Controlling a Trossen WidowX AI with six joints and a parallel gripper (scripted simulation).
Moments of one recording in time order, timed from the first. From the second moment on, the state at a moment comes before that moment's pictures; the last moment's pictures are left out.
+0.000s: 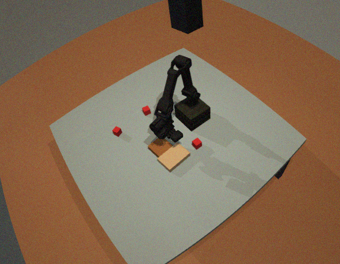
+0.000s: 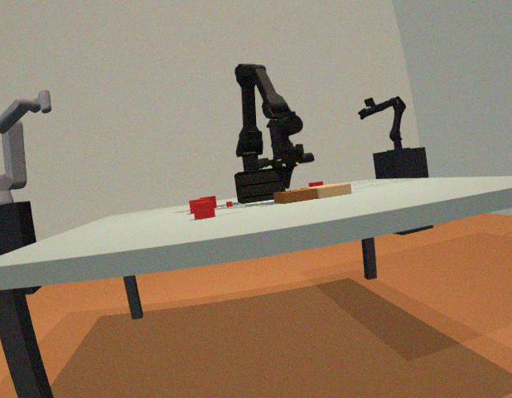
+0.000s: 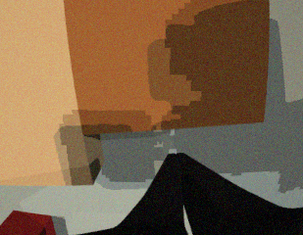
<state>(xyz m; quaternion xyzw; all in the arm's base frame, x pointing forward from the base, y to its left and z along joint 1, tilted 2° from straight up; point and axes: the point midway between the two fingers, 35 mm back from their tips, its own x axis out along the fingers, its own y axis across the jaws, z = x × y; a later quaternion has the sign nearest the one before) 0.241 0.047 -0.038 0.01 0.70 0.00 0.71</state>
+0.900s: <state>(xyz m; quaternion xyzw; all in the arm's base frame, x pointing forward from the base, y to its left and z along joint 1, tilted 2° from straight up) 0.242 0.046 -0.067 0.01 0.71 0.00 0.70</state>
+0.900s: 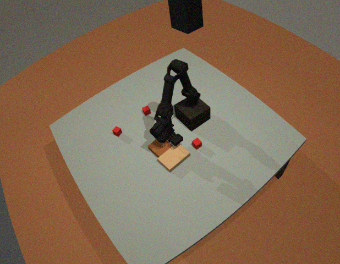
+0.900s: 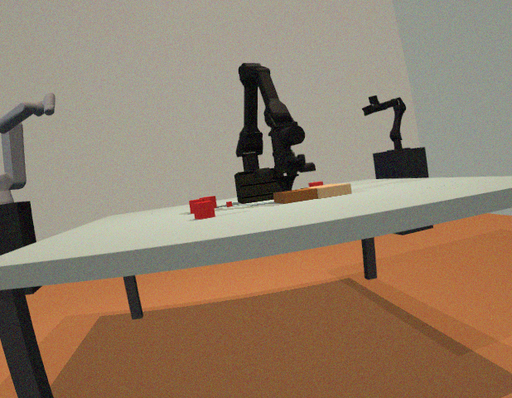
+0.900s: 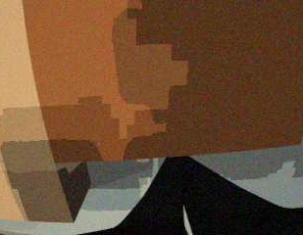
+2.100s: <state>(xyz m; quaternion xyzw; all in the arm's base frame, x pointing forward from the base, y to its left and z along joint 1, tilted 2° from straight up) 0.265 0.046 -0.067 0.01 0.71 0.00 0.70</state>
